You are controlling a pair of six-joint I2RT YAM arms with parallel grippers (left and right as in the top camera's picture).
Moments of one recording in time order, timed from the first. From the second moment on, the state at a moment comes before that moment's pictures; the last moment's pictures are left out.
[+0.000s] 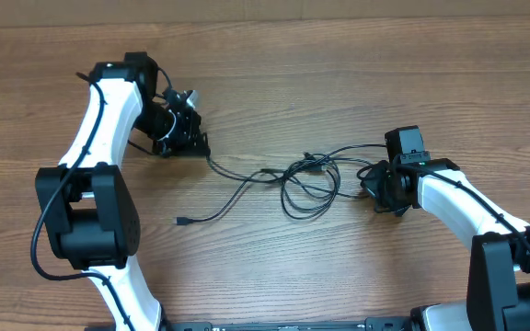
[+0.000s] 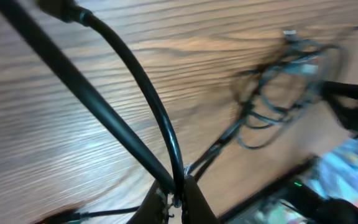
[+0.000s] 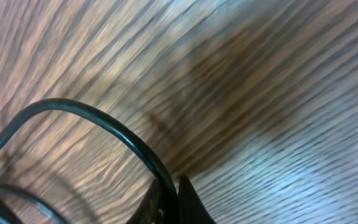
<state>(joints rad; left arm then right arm) 0.01 2.03 1.65 -1.31 0.55 0.02 0.13 1.61 0.81 -0.54 -0.11 0.91</state>
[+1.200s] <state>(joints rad) -0.05 2.03 1.66 -1.31 0.39 -0.10 0.15 1.61 1.15 -0.95 -0.41 0.57</state>
